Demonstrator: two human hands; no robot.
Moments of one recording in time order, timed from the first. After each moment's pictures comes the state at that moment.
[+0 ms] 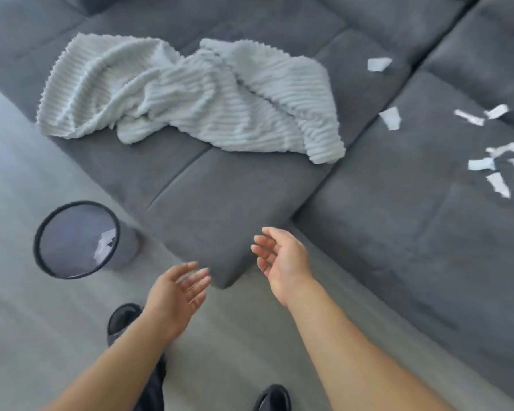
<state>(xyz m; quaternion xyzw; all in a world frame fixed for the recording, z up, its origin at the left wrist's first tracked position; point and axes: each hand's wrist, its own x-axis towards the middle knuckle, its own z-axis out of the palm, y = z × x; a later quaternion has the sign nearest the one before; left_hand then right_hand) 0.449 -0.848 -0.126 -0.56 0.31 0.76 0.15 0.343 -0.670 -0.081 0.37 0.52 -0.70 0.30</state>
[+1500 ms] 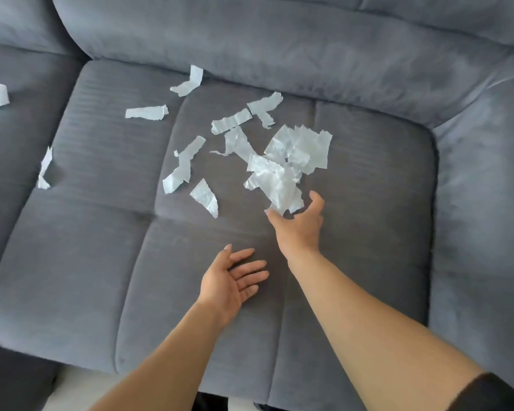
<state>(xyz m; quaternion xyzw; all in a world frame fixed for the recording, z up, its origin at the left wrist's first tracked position) 0.108 -0.100 -0.213 -0.42 0.44 0.68 0.40 0.061 0.055 -0.211 0.46 0.71 -0.53 0.07</state>
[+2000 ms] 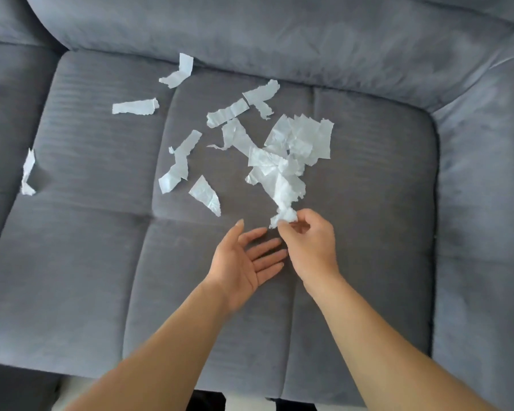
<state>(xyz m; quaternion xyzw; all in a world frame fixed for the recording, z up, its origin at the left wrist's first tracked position) 0.073 -0.092 -0.209 -0.37 0.35 0.72 0.47 0.092 0.050 -0.188 0.38 0.74 -0.56 0.03</state>
